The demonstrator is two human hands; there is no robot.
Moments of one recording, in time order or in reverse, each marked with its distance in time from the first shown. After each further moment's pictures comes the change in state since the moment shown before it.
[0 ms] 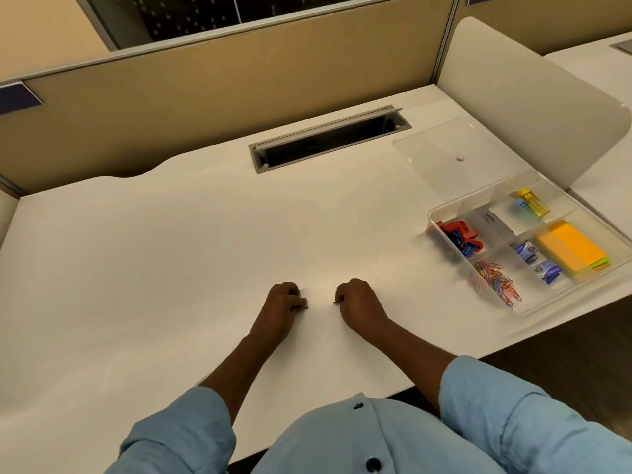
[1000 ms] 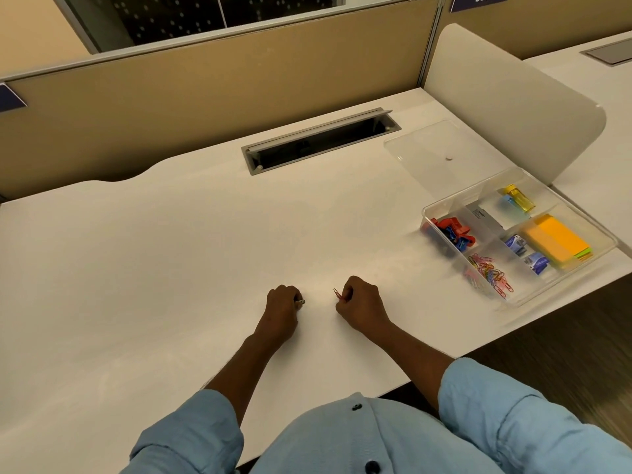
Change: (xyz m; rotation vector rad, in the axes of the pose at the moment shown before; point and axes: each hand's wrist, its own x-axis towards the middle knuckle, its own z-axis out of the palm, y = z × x) left_hand 0.001 -0.008 0.006 0.092 -0.046 -0.064; right_hand -0.015 -0.009 0.003 0.322 0.198 0.207
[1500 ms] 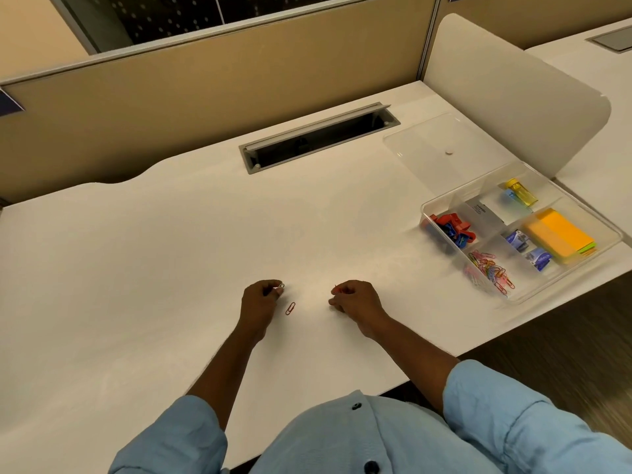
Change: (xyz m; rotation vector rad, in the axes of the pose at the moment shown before) left_hand 0.000 0.009 -0.035 -0.740 0.172 -0.458; right_hand 0.005 -0.006 -0.002 0.525 -0.136 0.349
